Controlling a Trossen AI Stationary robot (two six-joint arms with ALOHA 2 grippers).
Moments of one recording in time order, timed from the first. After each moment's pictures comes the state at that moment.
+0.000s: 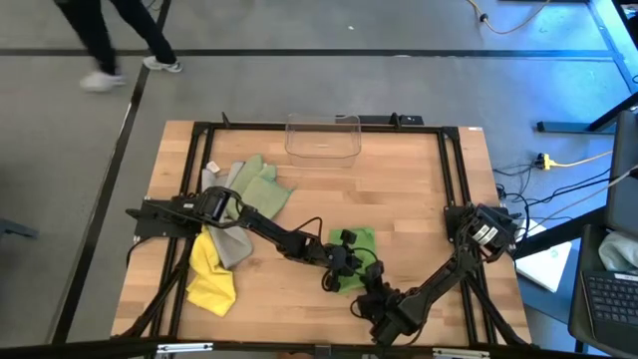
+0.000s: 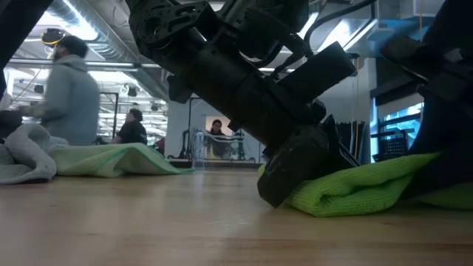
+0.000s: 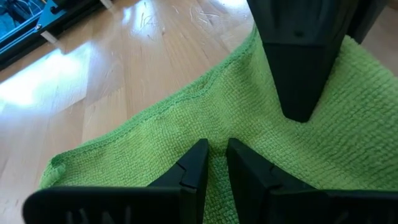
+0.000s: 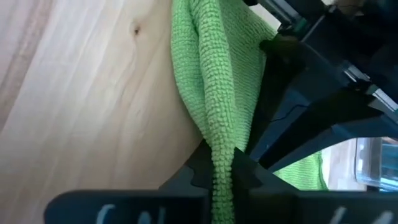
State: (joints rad) left arm -0.27 2.29 1.34 0.31 -0.23 0.32; right arm 0.81 2.14 1.29 -0.75 0.77 0.41
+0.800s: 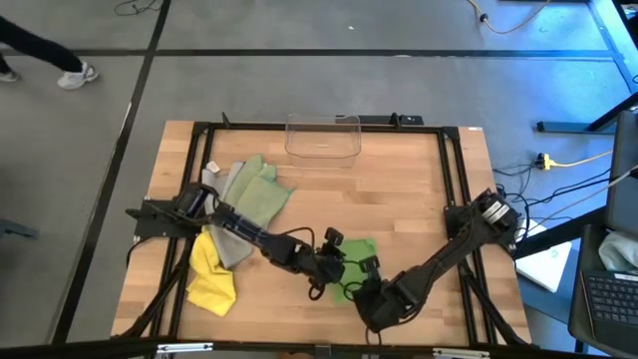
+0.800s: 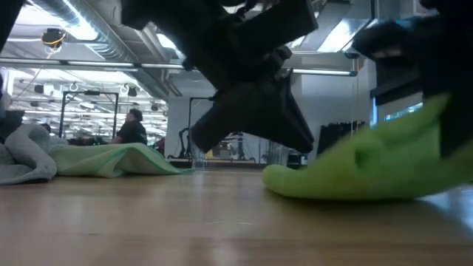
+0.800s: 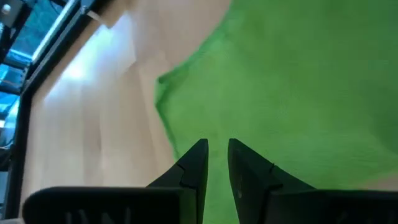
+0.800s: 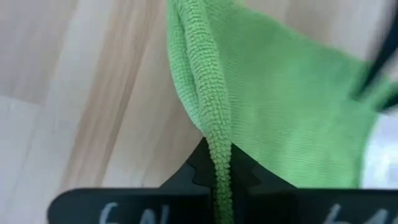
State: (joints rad) left arm -0.37 2.08 1.34 -0.07 -0.51 0.38; right arm 0.70 1.92 1.34 -0.77 0.34 0.33
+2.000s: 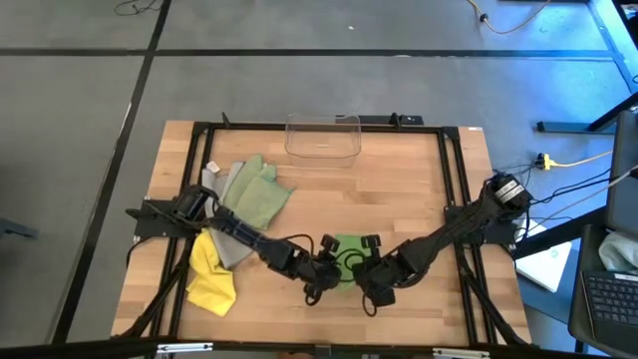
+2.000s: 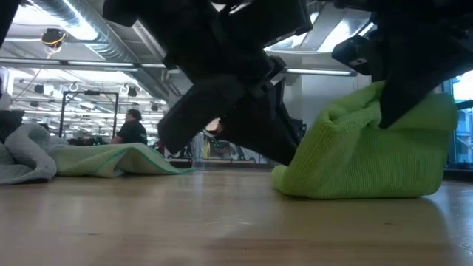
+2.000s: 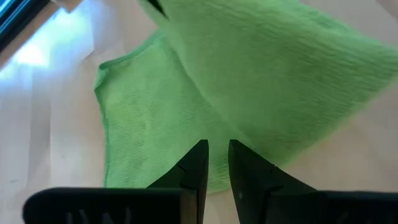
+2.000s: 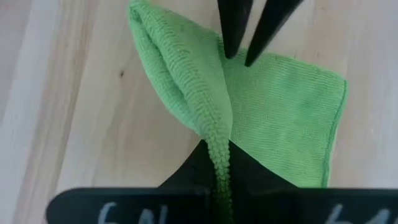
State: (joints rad) left arm -0.40 2.09 1.34 -0.12 -0.43 0.24; right arm 0.55 1.75 1.18 -0.66 0.26 0.31
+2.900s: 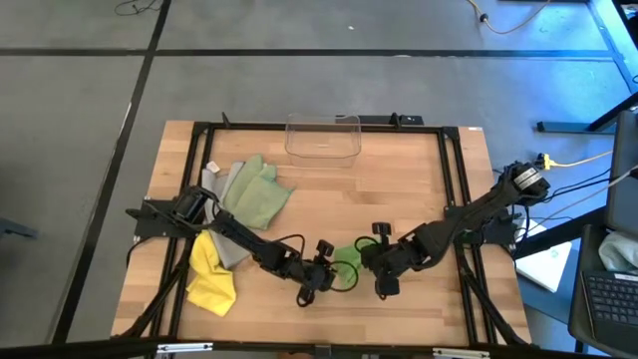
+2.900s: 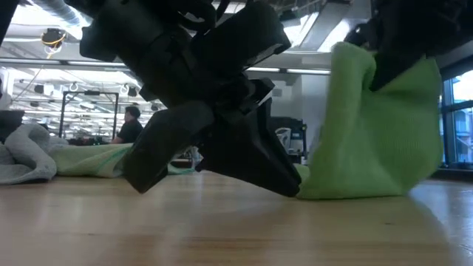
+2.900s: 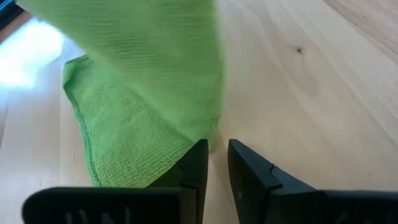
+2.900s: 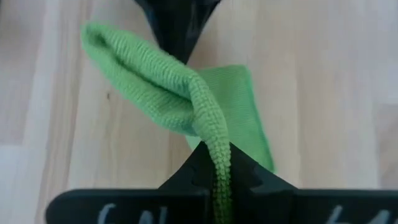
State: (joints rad) left arm -0.42 2.09 1.18 0.15 -0.36 0.24; right arm 0.53 1.56 1.07 -0.62 0.27 0.41
